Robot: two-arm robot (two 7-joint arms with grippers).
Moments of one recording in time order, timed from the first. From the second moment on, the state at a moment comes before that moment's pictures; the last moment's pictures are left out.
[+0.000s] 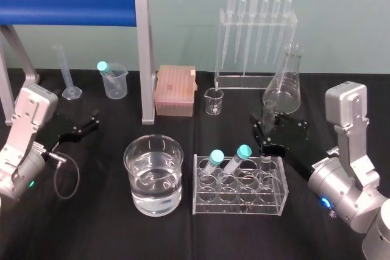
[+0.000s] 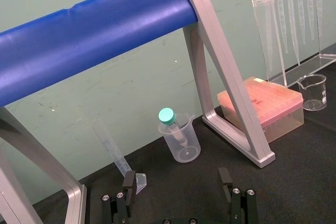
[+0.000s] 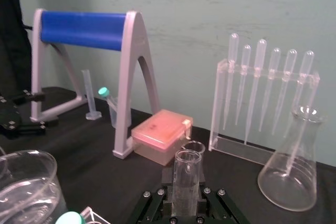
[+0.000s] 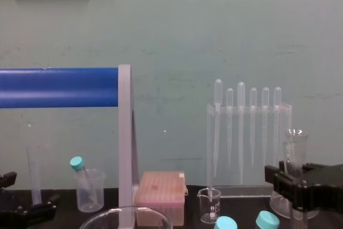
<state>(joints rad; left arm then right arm) -0.20 0.60 0.45 -1.41 -0.25 -0.12 0.03 -0.01 0.36 -0.27 -1.76 0.26 0.12 0.18</state>
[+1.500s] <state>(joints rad) -0.20 0.60 0.45 -1.41 -0.25 -0.12 0.03 0.07 0.29 -0.22 -1.68 0.25 -0.09 0.28</state>
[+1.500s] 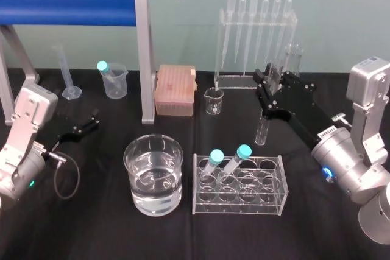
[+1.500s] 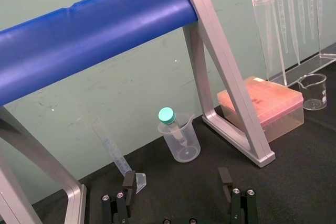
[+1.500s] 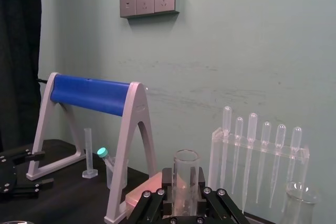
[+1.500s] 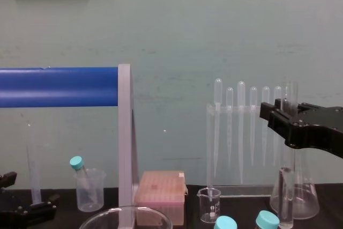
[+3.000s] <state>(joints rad) -0.20 0.60 0.45 -1.41 -0.25 -0.12 0.03 0.06 0.29 -0.22 -1.69 0.25 -0.09 0.28</state>
